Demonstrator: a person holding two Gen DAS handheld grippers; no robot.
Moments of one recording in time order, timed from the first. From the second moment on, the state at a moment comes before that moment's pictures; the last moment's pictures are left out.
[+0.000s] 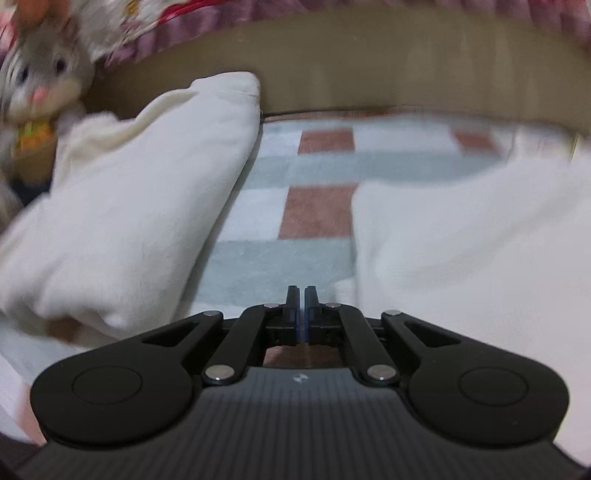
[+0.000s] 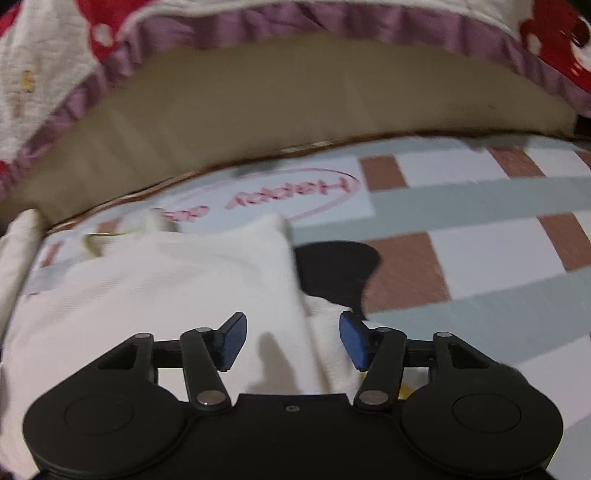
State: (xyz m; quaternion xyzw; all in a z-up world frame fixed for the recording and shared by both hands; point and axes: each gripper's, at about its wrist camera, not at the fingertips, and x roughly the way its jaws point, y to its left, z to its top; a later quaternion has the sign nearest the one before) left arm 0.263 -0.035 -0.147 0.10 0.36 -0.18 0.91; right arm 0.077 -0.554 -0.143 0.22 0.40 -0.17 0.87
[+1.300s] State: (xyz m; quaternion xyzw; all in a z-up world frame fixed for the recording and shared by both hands) left arm 0.115 -0.160 -0.125 0.01 0.45 -0.45 0.77; right arm -0.118 -0.489 -0.184 0.45 0.33 -0.15 0.81
